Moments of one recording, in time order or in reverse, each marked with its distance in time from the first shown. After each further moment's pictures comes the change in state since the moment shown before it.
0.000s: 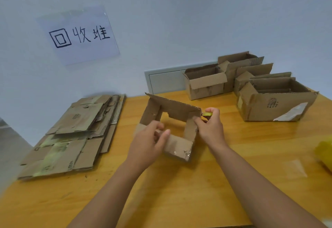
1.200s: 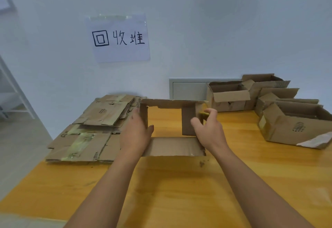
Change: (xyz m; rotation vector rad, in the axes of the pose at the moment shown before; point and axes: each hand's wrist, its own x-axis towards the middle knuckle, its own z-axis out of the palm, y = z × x) left_hand 0.011 -0.055 -0.073 0.158 0.190 -0.469; right_hand -0.044 -0.071 0.049 -0.269 -0.214 -0.216
